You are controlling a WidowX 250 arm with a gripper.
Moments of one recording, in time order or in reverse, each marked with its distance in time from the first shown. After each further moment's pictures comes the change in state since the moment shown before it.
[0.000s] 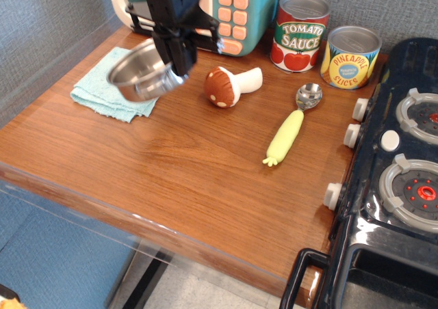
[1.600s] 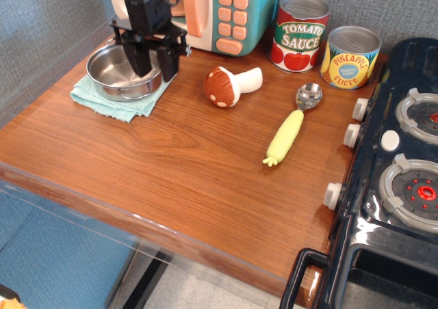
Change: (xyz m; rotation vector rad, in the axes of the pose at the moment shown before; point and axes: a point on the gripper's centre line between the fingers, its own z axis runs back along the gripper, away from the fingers) arm 0.016 0.048 -0.033 -0.021 0.090 0.046
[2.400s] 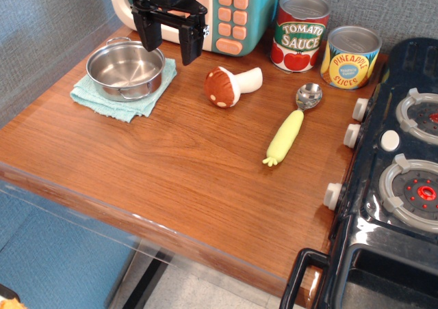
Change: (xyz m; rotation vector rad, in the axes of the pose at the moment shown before) arm 0.007 -0.027 0.022 0.067 0.024 -0.145
